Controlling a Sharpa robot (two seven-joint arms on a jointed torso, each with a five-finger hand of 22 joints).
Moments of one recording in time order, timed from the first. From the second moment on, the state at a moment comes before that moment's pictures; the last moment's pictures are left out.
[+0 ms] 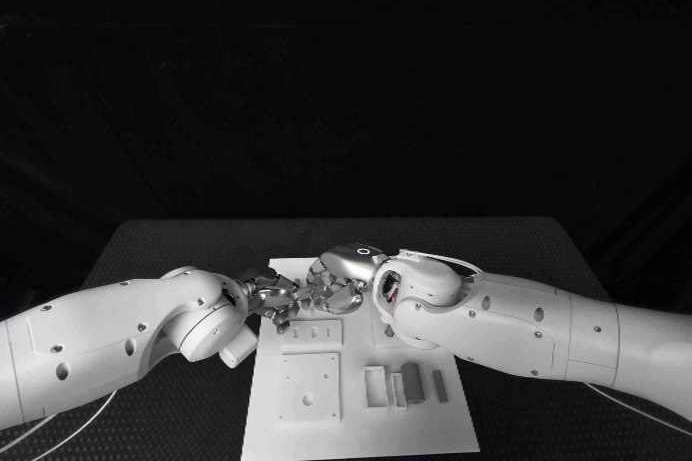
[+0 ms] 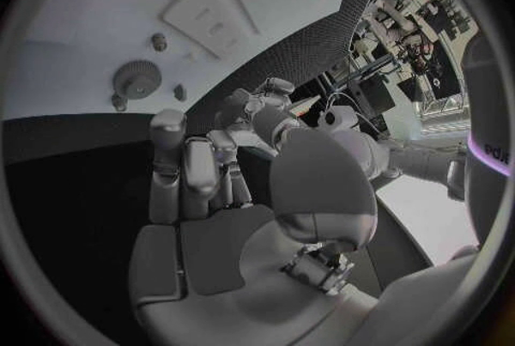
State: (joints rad) left arm 1.31 -0.77 -0.17 1.54 -0.52 -0.22 -0.38; left_hand 1.10 0.02 -0.05 0.29 0.09 1.04 0.01 0.50 1.31 1.15 -0.09 0.95 0.71 1.05 -0.17 1.27 0.76 0.04 1.21 -0.26 0.58 1.29; right arm 1.17 -0.54 -0.02 1.45 -1.61 -0.23 -0.18; right_hand 1.10 -0.08 0.63 -0.25 0.15 0.93 0.08 0.32 0.56 1.05 0.00 1.25 1.12 1.32 -0.10 1.45 1.00 0.18 1.25 -0.07 0.92 1.31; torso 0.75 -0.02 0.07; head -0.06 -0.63
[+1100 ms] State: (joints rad) left arm 1.31 -0.77 -0.17 1.54 -0.52 -0.20 -0.42; left_hand 1.11 0.01 -0.06 0.29 0.08 1.06 0.01 0.44 1.31 1.15 -0.09 0.96 0.69 1.05 -0.17 1.28 0.73 0.03 1.21 -0.26 0.57 1.30; right arm 1.17 -0.53 -0.03 1.45 -1.61 -0.23 -0.19; right_hand 1.10 -0.08 0.62 -0.25 0.15 0.93 0.09 0.32 0.56 1.05 0.00 1.25 1.12 1.32 -0.10 1.45 1.00 0.18 1.25 -0.07 0.92 1.31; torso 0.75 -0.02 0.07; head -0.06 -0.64
